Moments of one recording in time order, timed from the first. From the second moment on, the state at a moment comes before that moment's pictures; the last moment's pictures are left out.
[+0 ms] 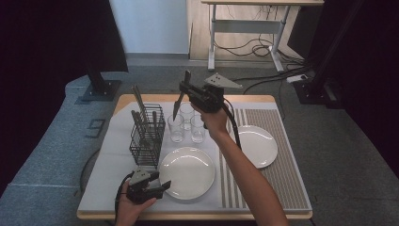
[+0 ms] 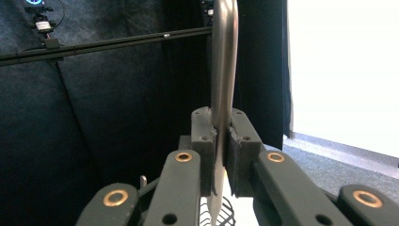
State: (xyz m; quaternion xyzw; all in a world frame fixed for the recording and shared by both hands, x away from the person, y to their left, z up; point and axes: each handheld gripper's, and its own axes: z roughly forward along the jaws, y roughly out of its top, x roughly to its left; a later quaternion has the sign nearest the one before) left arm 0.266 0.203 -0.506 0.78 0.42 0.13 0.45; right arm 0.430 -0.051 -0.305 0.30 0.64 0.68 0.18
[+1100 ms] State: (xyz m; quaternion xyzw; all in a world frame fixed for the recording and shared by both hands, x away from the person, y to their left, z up) left arm 0.267 0.201 -0.508 0.78 0.42 0.13 0.44; right arm 0.416 -0.086 -0.337 0.32 0.64 0.68 0.16
